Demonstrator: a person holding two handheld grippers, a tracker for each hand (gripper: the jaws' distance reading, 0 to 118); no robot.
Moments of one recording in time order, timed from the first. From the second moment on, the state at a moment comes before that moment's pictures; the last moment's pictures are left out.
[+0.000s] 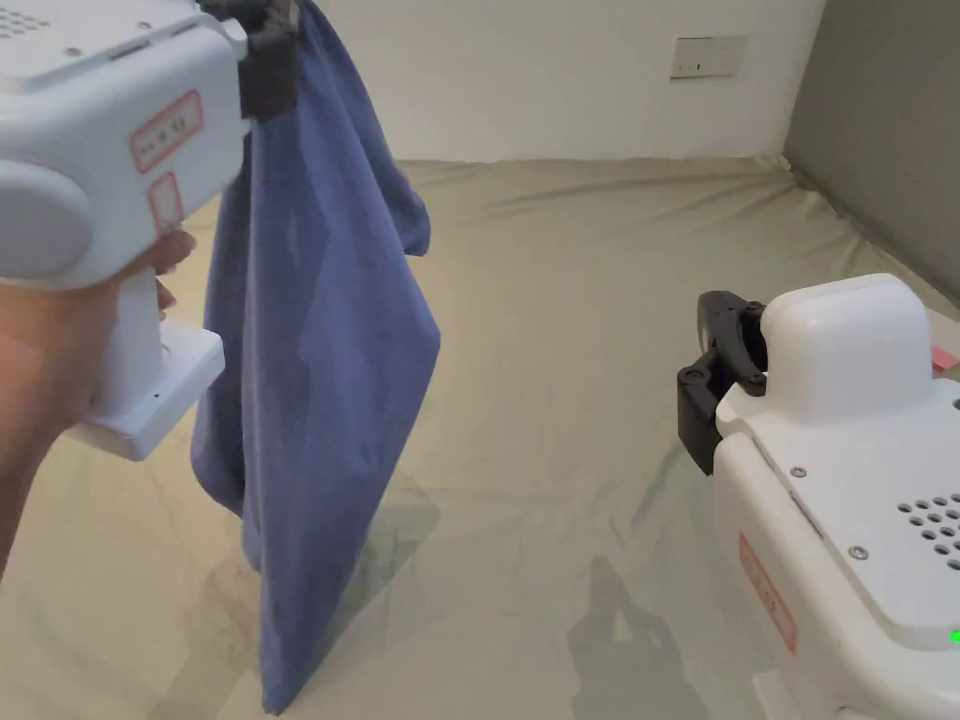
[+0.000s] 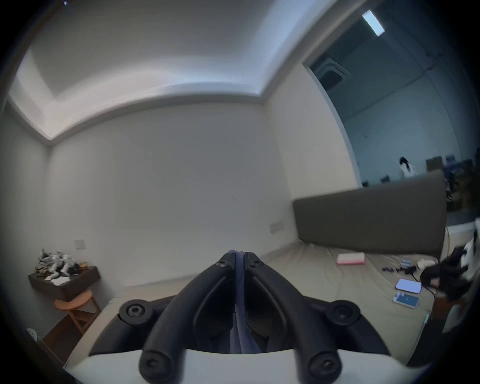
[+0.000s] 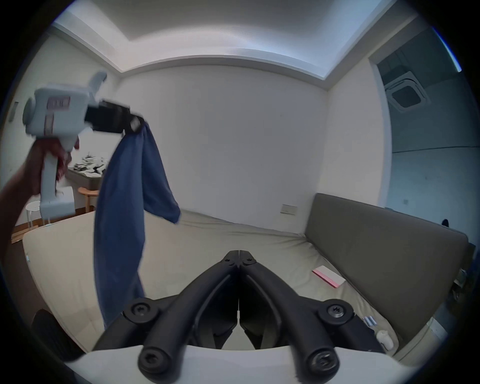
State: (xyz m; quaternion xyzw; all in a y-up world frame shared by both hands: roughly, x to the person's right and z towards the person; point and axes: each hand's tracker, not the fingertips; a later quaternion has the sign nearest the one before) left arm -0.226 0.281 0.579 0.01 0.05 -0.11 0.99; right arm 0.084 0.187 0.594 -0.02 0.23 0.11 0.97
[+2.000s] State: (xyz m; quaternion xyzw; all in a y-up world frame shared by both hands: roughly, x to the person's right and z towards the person) left arm -0.186 0.170 0.679 -0.04 0.23 -0.07 0.97; right arm 0.035 0.188 0.588 0.02 0.26 0.17 0.95
